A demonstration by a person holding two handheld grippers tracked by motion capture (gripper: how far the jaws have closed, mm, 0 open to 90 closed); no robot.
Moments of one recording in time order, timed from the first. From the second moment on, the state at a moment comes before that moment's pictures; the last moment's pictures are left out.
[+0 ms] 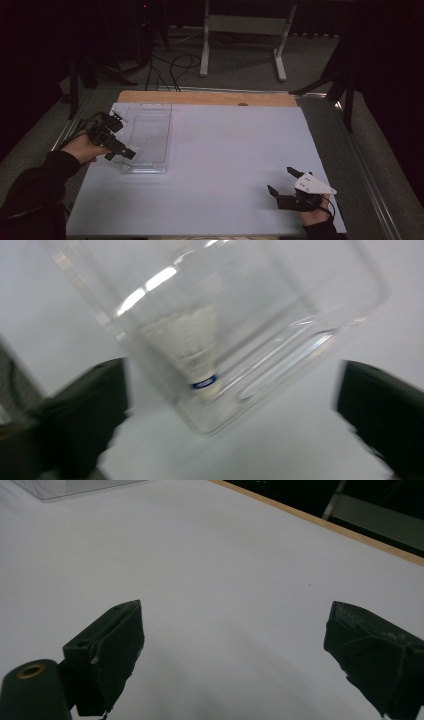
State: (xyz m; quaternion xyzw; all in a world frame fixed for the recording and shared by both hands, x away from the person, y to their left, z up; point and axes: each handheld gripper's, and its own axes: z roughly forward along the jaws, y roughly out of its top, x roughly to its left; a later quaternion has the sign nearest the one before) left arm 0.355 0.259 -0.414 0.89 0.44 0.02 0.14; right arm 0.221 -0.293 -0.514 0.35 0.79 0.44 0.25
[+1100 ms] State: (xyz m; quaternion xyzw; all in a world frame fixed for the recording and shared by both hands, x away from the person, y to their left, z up) left arm 0.359 0.175 -0.398 0.91 0.32 0.04 0.26; right arm 0.221 -0.293 -0.514 0.35 0.79 0.44 0.25
